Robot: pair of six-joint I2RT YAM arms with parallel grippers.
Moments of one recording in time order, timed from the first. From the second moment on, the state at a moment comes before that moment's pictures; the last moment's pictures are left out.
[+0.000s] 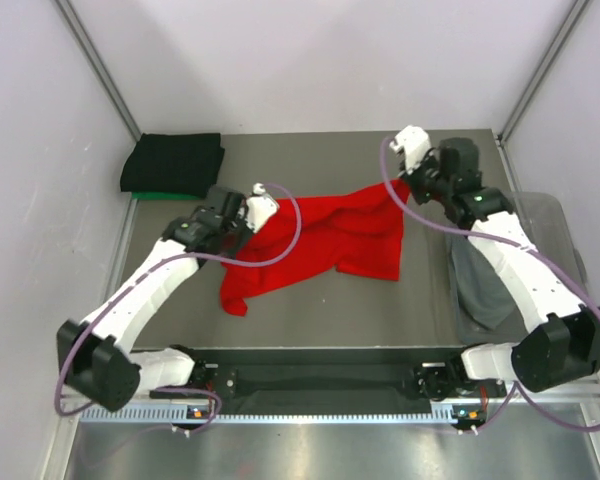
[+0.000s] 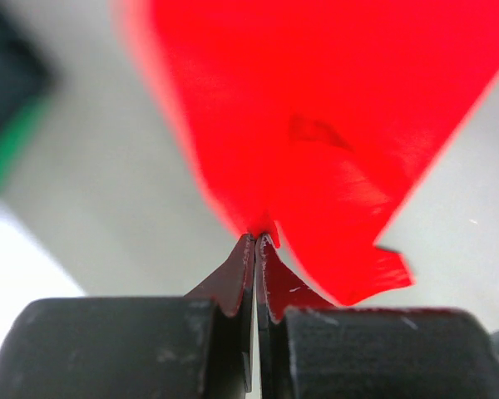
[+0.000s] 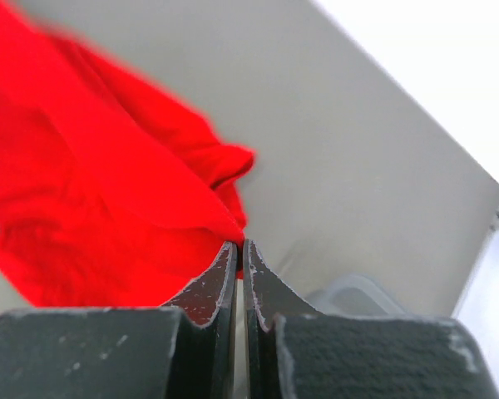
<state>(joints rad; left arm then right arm) -0.46 1.27 1.06 -0.74 -0.09 0.42 0.31 1.32 1.22 -0.43 -0.14 -0.49</state>
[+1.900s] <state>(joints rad) -0.39 0.89 1.70 -0.48 -0.38 0.78 0.19 1.02 1.92 -0.59 -0.35 -0.54</state>
